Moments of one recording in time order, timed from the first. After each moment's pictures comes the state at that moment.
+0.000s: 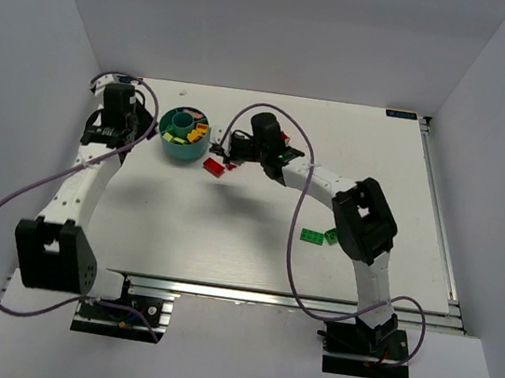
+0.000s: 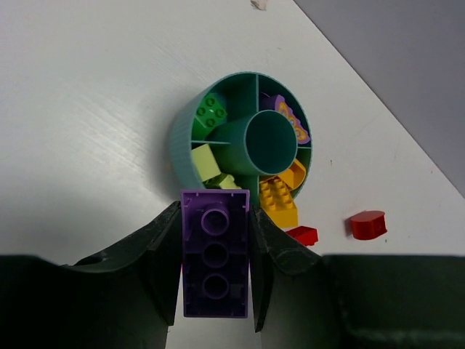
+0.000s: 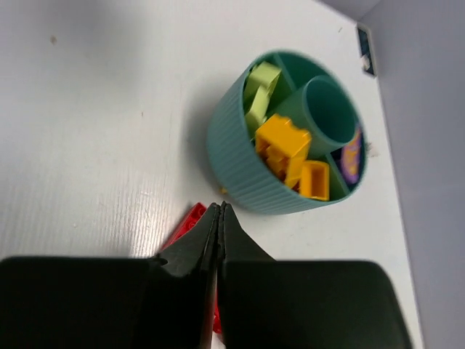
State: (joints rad) left arm 0.00 1.35 1.19 -0.40 -0.19 -0.71; right arm 0.74 2.14 1.60 0.17 -0.66 -0.80
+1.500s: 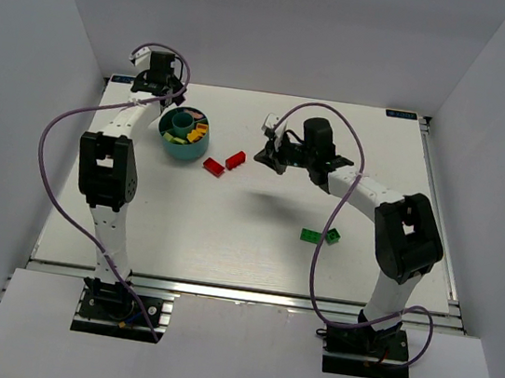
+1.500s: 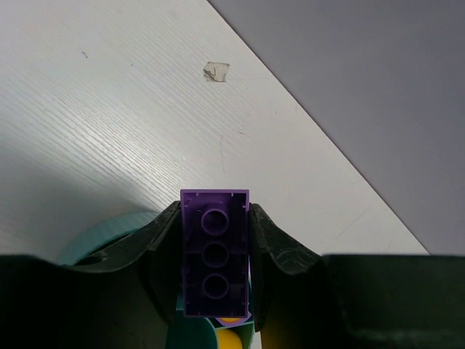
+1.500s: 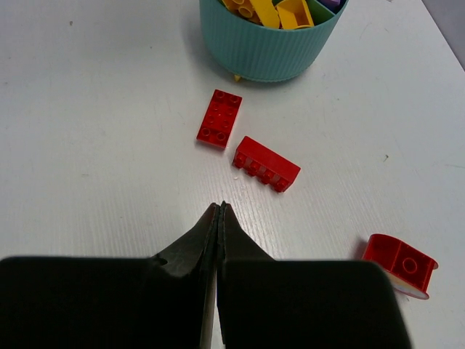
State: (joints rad) left arm -0.07 2.12 1.84 -0.31 -0.26 -0.79; right arm 0.54 1.84 1.26 0.16 -0.72 -0.44
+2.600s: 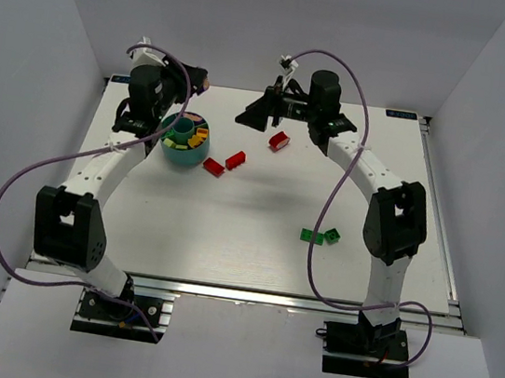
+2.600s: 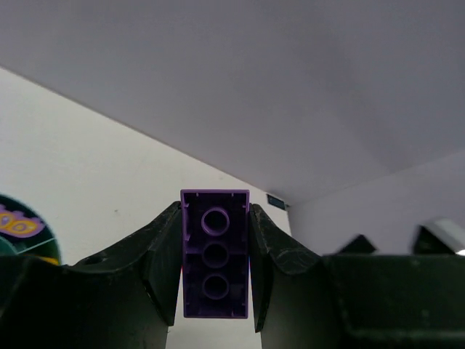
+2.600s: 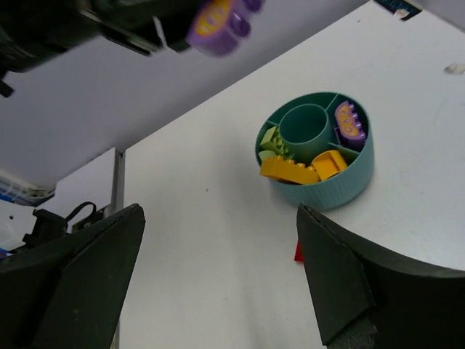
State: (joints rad) left arm -0.14 1.57 1.27 0.23 0.06 -0.85; right arm 0.49 2.00 1.76 0.16 -0.92 0.35
